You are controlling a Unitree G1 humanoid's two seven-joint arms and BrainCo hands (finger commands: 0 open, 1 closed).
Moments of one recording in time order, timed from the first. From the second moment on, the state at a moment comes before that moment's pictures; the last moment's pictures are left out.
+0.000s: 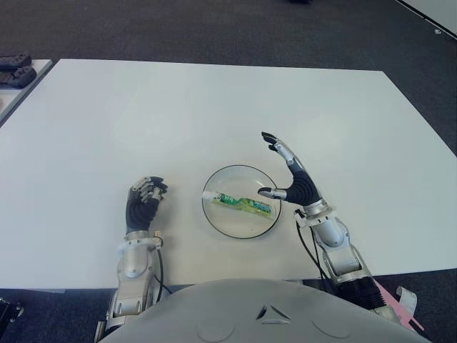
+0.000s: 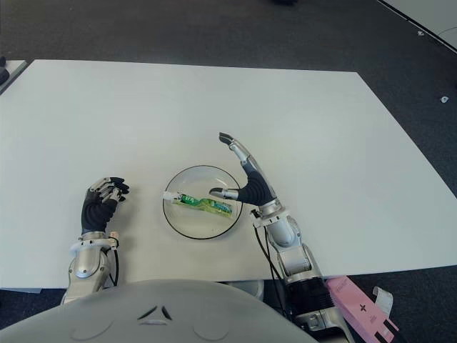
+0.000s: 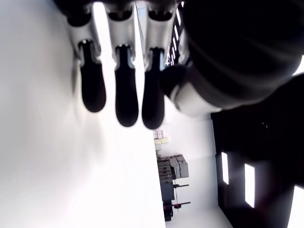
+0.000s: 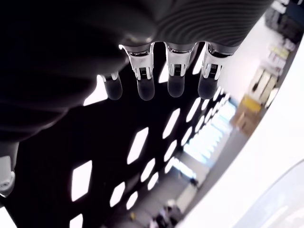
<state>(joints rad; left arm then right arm) 0.48 -0.01 0.06 -0.06 0.14 -0.24 0.17 0.15 -0.25 0.16 0.02 -0.20 -0.62 0.00</state>
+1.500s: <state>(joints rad) 0.45 -0.01 0.06 -0.04 0.14 -0.23 0.17 0.16 0.03 -0.13 0.32 0.23 -0.50 0.05</state>
